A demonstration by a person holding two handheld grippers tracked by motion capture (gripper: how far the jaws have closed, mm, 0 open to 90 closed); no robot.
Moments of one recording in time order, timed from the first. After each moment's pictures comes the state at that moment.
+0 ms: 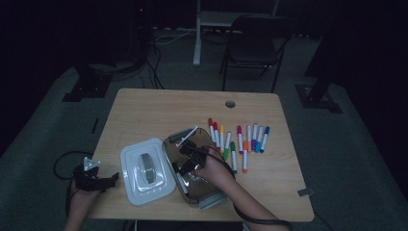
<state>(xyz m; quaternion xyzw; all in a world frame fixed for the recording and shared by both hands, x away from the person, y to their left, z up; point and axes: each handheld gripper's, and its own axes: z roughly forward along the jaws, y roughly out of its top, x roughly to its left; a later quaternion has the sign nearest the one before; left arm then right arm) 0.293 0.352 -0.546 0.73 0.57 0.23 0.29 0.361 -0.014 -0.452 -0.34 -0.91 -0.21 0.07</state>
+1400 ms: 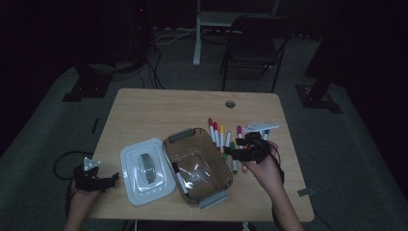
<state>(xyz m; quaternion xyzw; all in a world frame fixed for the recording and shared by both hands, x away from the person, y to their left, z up) 0.293 0.352 -0.546 0.73 0.57 0.23 0.29 0.335 -0.187 -0.394 -0.43 -0.80 -0.41 -0.10</state>
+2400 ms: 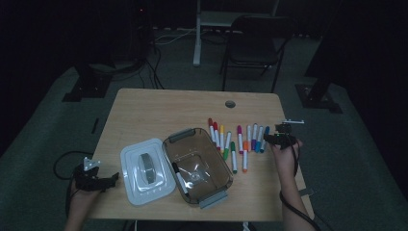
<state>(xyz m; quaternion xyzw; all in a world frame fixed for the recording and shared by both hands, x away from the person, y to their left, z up) 0.293 0.352 -0.546 0.73 0.57 0.23 0.29 0.434 -0.302 -0.493 -0.65 -0.67 -0.30 -0.18</state>
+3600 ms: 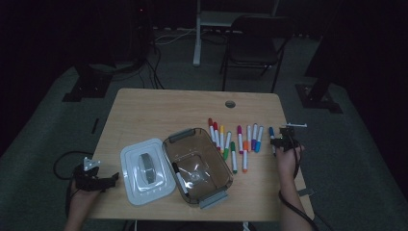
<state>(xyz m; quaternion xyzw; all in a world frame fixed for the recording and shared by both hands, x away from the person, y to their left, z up) 0.293 0.352 -0.546 0.73 0.57 0.23 0.29 0.438 -0.327 -0.519 -0.70 -0.64 -0.27 -0.15</state>
